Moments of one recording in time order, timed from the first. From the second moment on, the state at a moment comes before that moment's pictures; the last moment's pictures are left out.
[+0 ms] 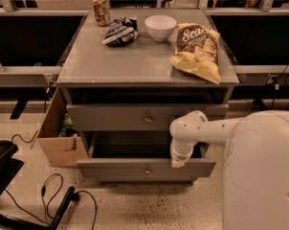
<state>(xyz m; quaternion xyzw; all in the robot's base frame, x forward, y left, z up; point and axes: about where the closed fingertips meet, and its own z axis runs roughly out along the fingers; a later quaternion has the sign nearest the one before) 0.588 -0.150 0.444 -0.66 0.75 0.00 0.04</state>
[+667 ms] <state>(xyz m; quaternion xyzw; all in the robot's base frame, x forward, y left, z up) 0.569 -0.152 0.446 -0.66 0.75 0.01 0.03</state>
